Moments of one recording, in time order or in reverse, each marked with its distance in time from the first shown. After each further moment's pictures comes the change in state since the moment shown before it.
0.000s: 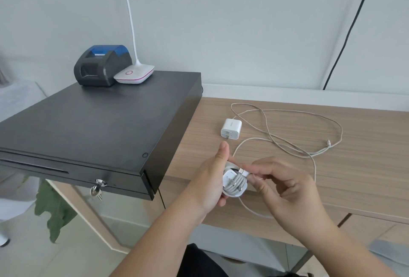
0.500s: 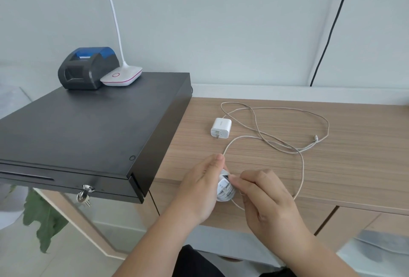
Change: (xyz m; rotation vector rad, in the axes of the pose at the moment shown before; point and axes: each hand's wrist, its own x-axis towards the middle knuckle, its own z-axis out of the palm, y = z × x) left_hand -0.002 -0.011 0.002 0.314 0.131 0.106; right_hand -0.025 0.017 0.013 -0.603 0.080 -0.387
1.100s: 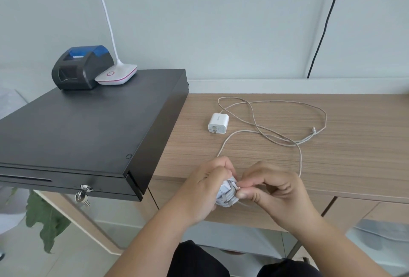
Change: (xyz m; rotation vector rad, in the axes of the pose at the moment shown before) left_hand -0.004 0.007 -0.002 -0.034 -0.242 0.049; right_hand 0.002 0.019 -0.014 0.855 -0.111 0.387
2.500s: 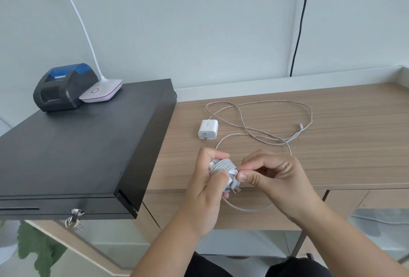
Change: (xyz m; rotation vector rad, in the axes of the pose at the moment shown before) left_hand 0.008 -0.007 0.018 -0.212 0.122 0.324; right_hand 0.016 -0.022 -0.008 0.091 0.176 0.210
